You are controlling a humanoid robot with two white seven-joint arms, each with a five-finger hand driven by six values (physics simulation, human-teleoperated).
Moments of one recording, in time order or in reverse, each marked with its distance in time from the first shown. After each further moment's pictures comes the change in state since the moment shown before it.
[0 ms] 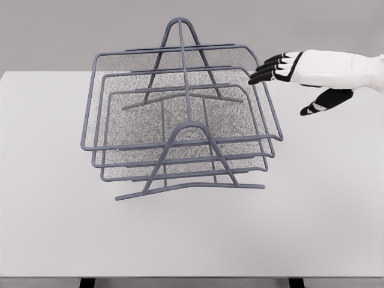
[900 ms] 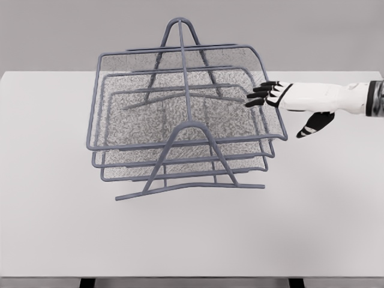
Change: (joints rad) left arm 0.000 0.000 0.000 0.000 0.000 0.000 0.000; right arm -0.002 0.045 0.157 0.141 0.097 0.024 -0.013
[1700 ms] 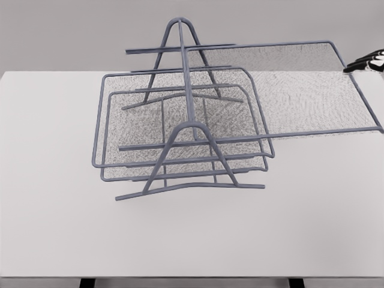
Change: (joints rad) left arm 0.000 0.000 0.000 0.000 0.000 0.000 0.000; right arm -0.020 -0.304 -0.135 0.032 -0.071 -0.024 0.013
